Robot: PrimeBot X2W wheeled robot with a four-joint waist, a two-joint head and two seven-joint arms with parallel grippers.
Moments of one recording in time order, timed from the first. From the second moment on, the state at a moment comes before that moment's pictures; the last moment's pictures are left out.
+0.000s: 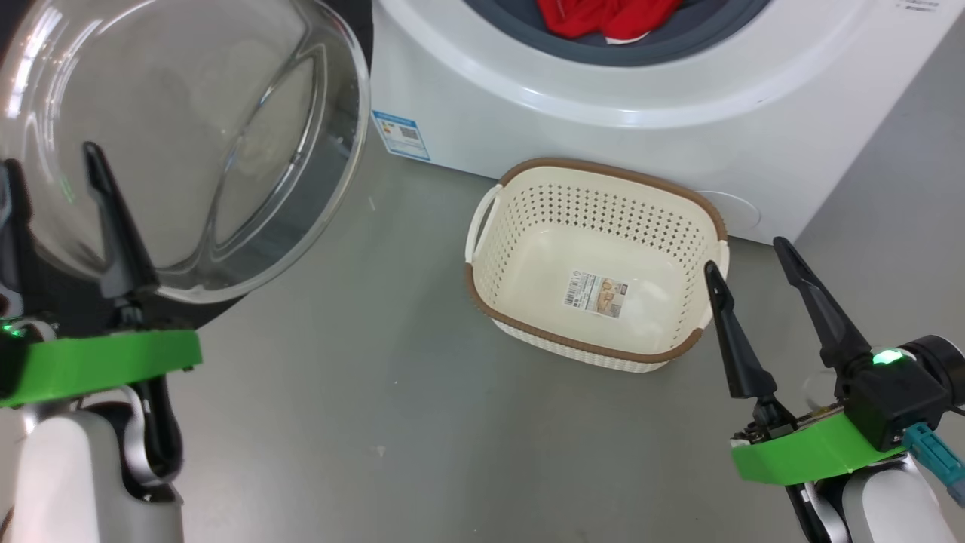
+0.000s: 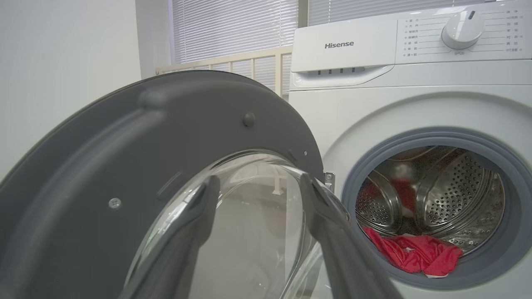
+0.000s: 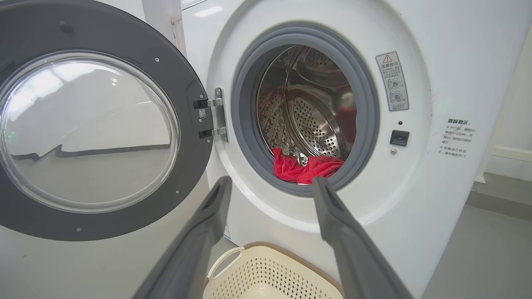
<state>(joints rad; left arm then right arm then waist) -0.46 0.02 0.21 0.14 -0.20 0.02 -0.26 -0.11 -0.06 0.03 -0.08 0.09 0.12 -0.19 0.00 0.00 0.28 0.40</state>
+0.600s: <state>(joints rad) -0.36 0.04 0.03 0.05 -0.21 -0.03 -0.26 -0.11 -0.05 -0.06 -0.01 0.14 0.12 -0.24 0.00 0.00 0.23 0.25</state>
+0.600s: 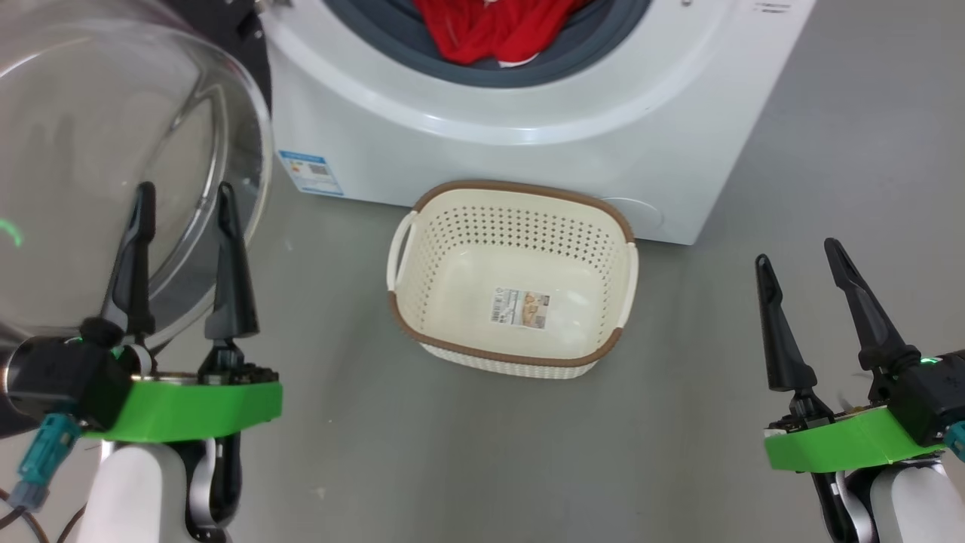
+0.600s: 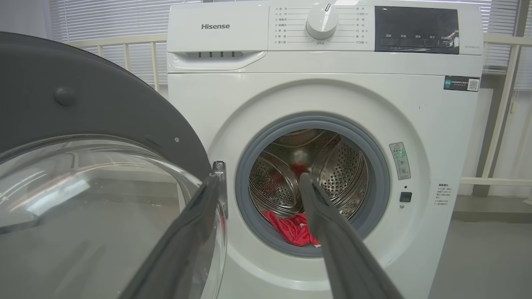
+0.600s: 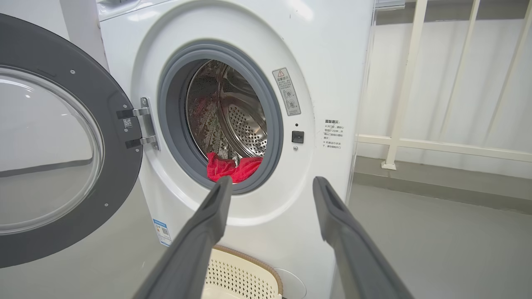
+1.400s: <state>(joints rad) -0.23 0.05 -0.01 0.11 -0.27 -0.11 -0.26 -0.06 -0.05 -0.11 -0.03 0.20 0.12 -0.26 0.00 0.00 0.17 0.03</state>
